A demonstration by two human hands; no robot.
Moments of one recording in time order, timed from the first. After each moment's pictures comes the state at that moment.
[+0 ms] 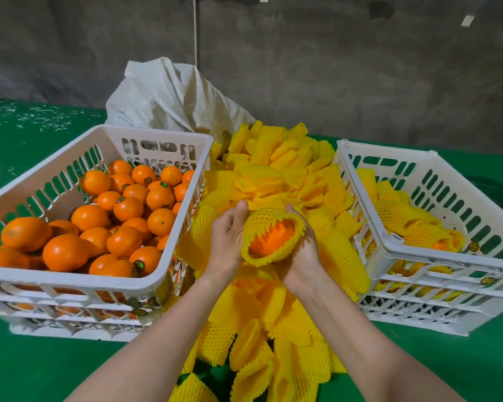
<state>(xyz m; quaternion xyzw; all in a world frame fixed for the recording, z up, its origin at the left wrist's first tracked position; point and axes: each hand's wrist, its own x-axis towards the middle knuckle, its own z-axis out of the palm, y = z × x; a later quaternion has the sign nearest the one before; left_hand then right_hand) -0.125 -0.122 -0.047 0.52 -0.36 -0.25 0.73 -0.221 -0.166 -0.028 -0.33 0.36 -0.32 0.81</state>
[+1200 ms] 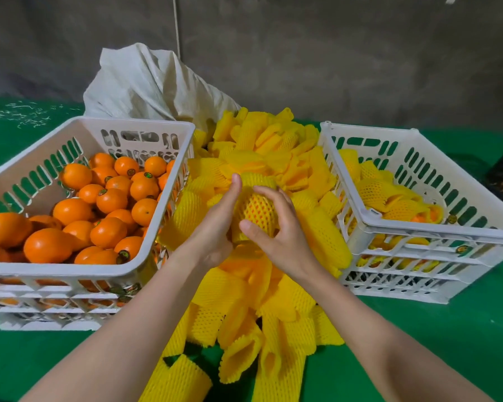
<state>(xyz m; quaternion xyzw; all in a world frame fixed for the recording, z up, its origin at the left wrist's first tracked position) -0.138 -0.106 -0.009 0.51 -0.31 -0.54 0.59 -0.255 -0.155 -0.035 -0.78 0.27 -0.38 0.41</state>
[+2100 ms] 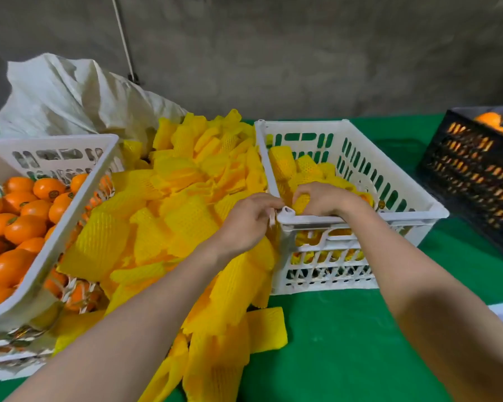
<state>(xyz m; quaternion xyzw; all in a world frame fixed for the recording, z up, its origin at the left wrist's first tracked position) -0.262 -0.216 -0.030 0.59 -0.68 -0.20 0.39 -0.408 -0.332 -0.002 -0.83 0.51 0.07 0.20</state>
